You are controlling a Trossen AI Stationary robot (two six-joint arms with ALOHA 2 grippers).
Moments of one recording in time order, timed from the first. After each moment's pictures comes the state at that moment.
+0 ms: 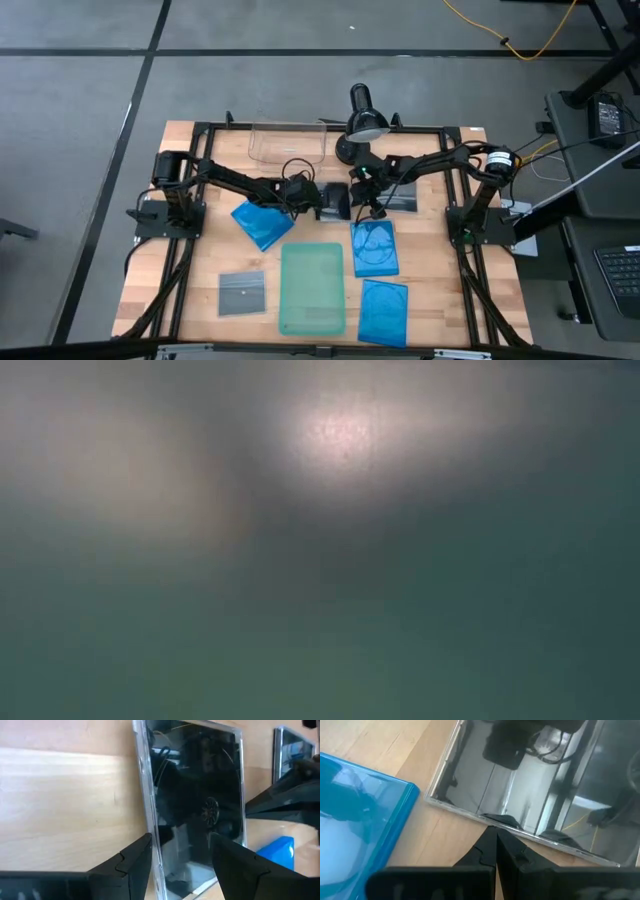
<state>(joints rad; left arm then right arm) 0.07 1.81 0.95 0.01 -0.22 -1.46 -0.36 1.81 0.81 -0.08 -0.44 -0.69</state>
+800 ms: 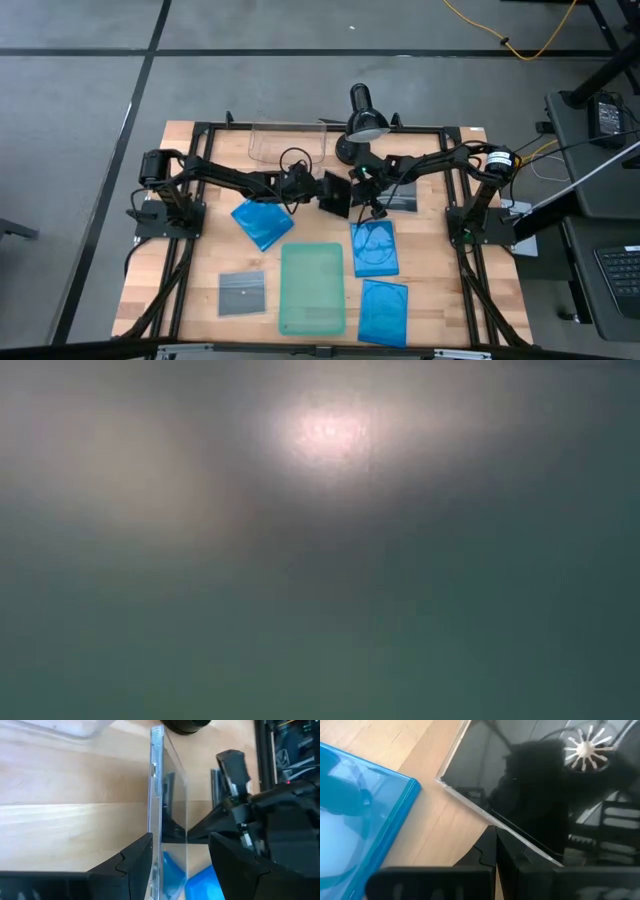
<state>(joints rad) 0.08 1.72 0.97 0.05 -0.30 -1.43 -0.36 1.81 0.81 -0.08 -0.44 -0.74</state>
